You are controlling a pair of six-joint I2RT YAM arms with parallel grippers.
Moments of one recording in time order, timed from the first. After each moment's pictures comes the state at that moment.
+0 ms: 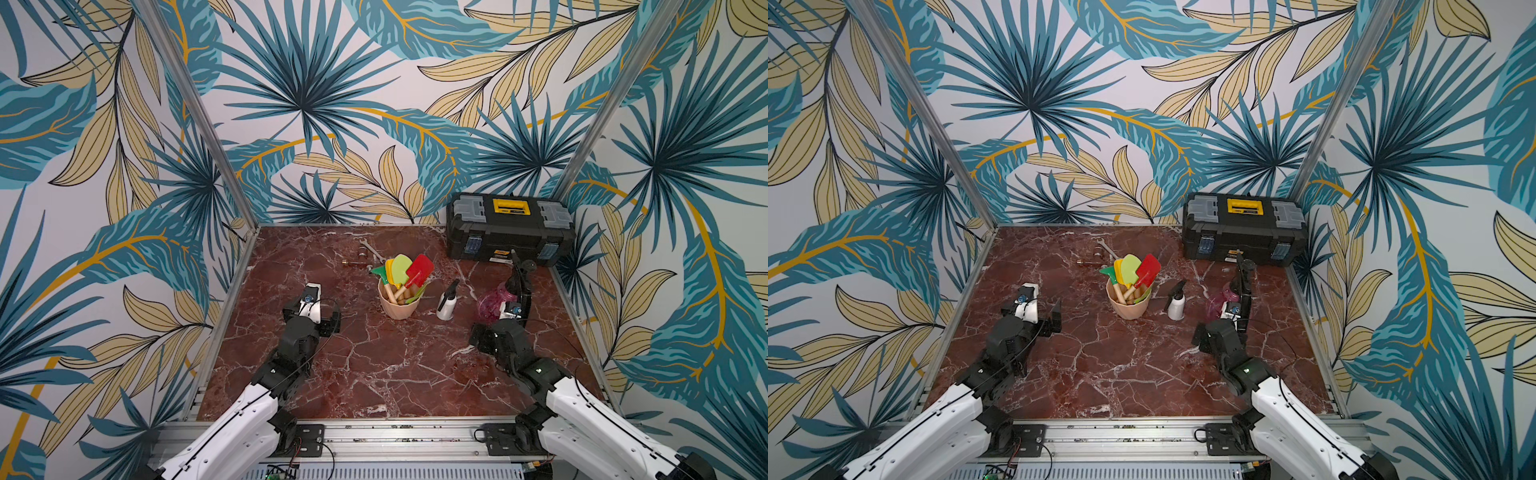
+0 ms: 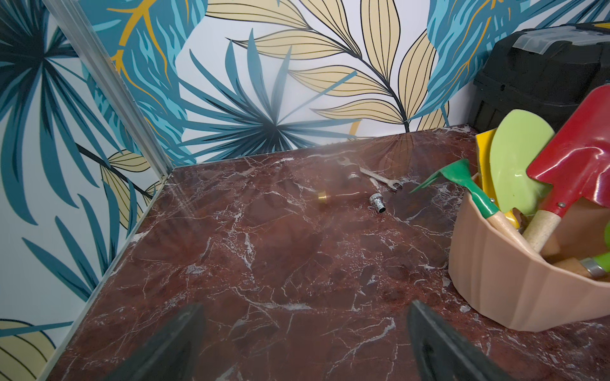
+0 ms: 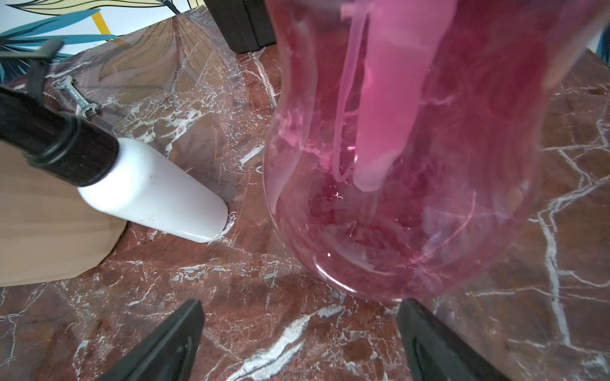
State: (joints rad) left arm -0.45 0.74 0.34 0.16 -0.40 -0.03; right arm 0.60 0.79 0.37 -0.29 0.41 0.59
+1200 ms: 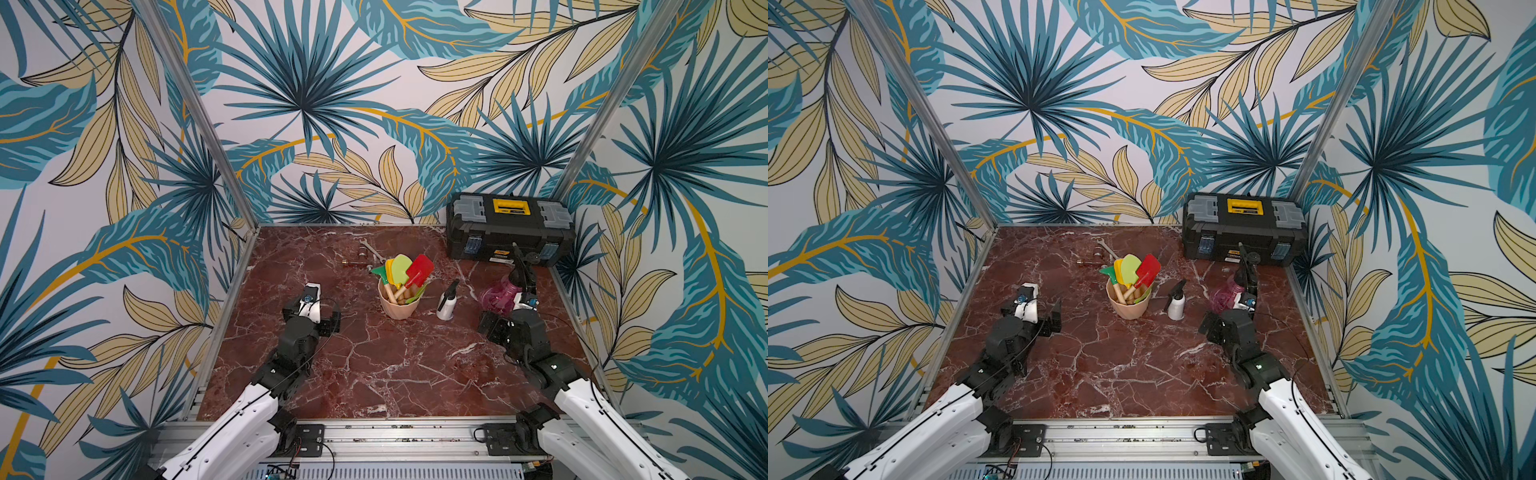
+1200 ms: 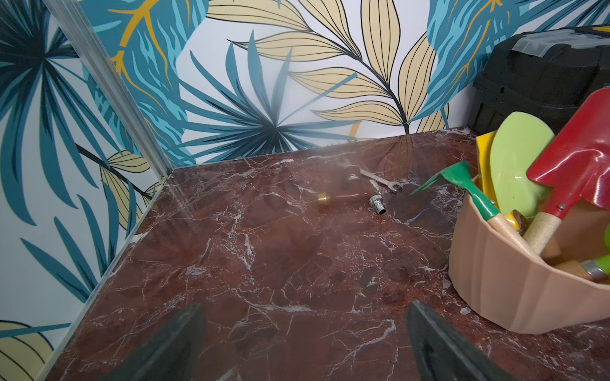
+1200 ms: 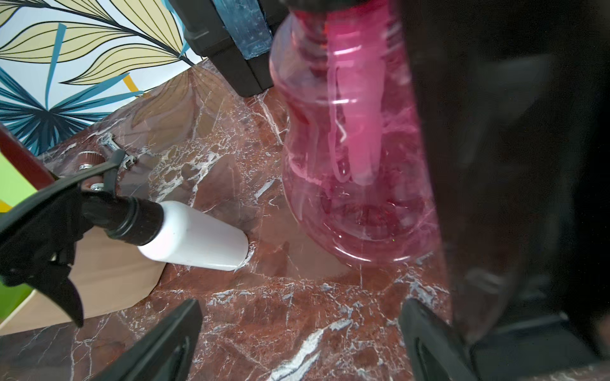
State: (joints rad) left arm -0.44 0.74 0.33 0.17 -0.39 -0.03; right arm 0.48 0.73 0.49 -0.42 0.31 0.63
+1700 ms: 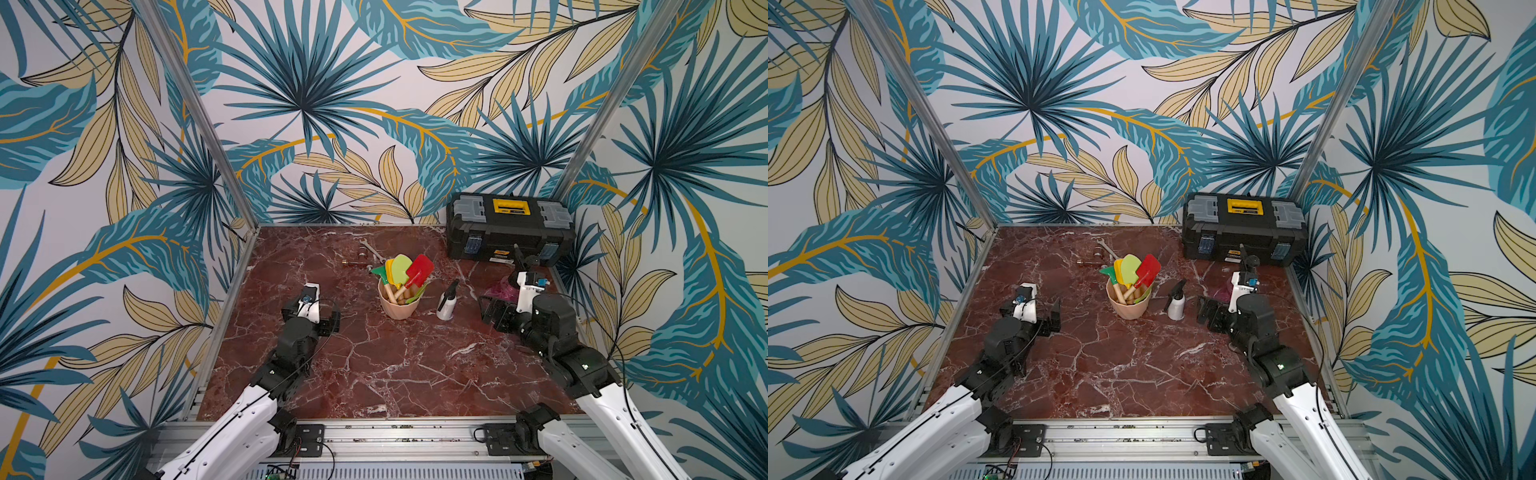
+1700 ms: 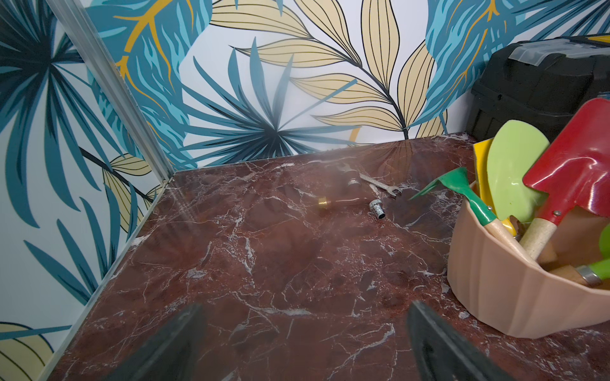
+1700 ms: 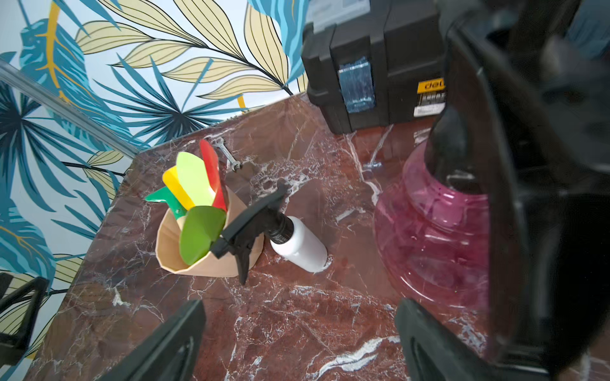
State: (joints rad) left arm -0.44 0.73 0.33 0.17 -0.39 -0.03; right arm 0.48 0.69 0.79 -0.57 0.09 0.50
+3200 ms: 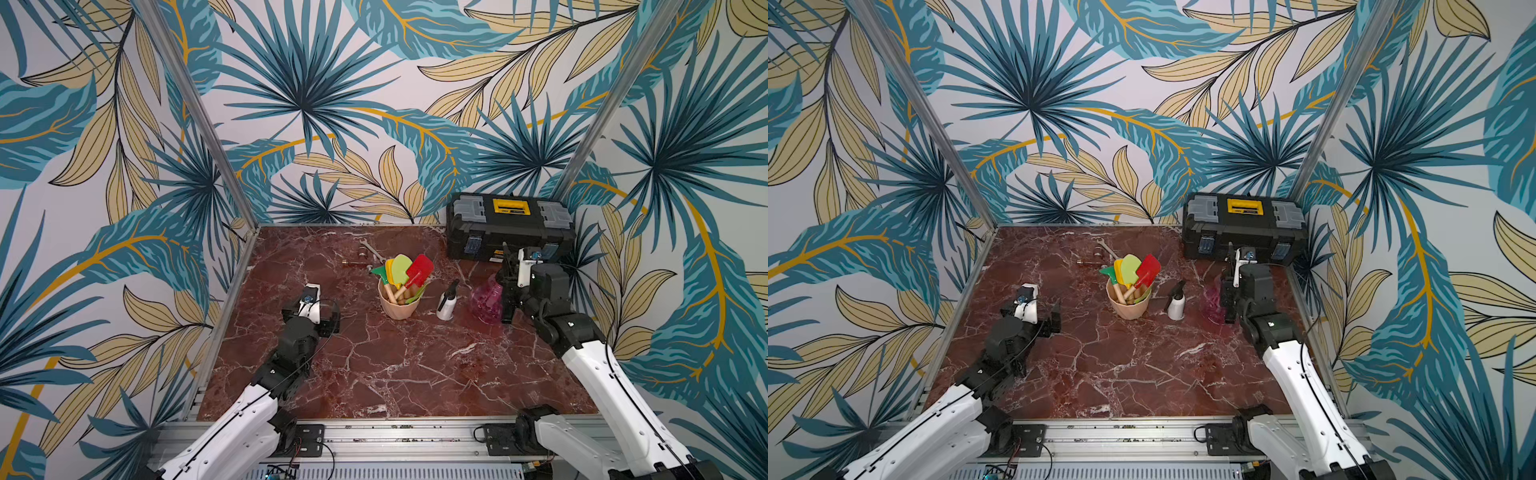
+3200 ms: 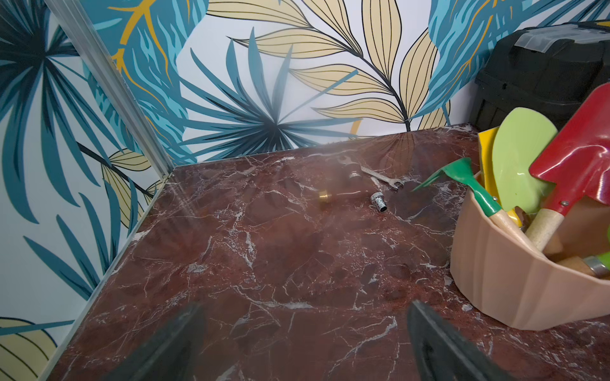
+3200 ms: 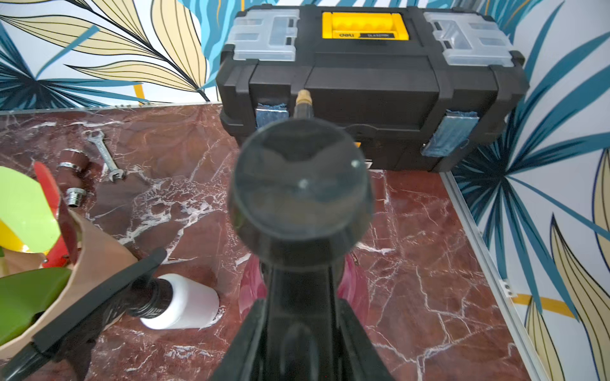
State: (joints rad) left arm -0.44 0.74 0.33 0.15 -0.39 -0.03; right arm 0.30 0.97 0.91 -0.49 0.21 0.13
